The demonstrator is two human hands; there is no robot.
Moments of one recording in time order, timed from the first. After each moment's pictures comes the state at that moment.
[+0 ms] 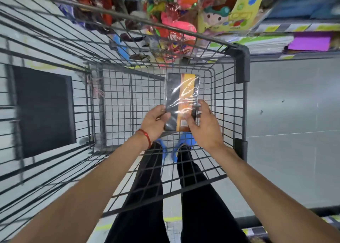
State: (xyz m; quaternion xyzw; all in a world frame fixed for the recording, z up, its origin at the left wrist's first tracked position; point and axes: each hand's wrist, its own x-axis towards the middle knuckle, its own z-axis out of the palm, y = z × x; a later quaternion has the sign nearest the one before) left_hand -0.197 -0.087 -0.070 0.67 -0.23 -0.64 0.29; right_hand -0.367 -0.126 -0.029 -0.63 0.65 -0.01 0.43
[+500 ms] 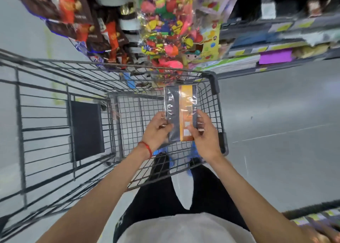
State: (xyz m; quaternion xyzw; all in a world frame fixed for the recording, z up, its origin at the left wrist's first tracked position) left_hand -0.183 -0.081 0.096 0.65 -0.27 -0.64 0.31; right_hand -0.355 -0.088 0.103 -0.47 0.67 -0.22 0.53
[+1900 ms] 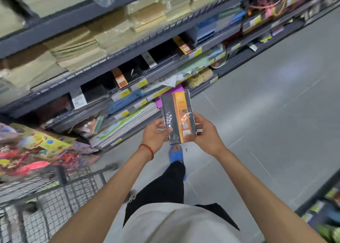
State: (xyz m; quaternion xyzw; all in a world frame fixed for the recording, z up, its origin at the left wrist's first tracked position) left_hand -0.763 -0.318 0.164 0.62 -0.43 -0.61 0.25; right_hand -0.946 -0.272 0.185 -0.45 0.67 -0.33 0.49
